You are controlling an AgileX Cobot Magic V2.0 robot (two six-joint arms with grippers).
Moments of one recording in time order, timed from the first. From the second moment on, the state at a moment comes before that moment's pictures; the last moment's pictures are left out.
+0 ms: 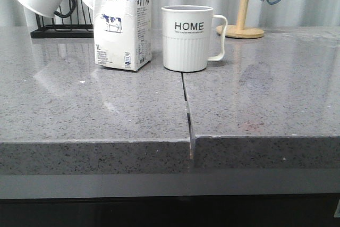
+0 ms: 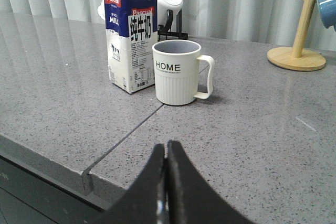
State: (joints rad) left arm -0.17 0.64 -0.68 -0.07 0.53 -0.03; right arm 0.44 0.04 -0.25 0.19 0.33 -0.12
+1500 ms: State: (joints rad) left arm -0.04 -0.01 0.00 0.10 0.18 -0.08; right arm 0.44 0.04 -0.25 0.19 0.33 -0.12
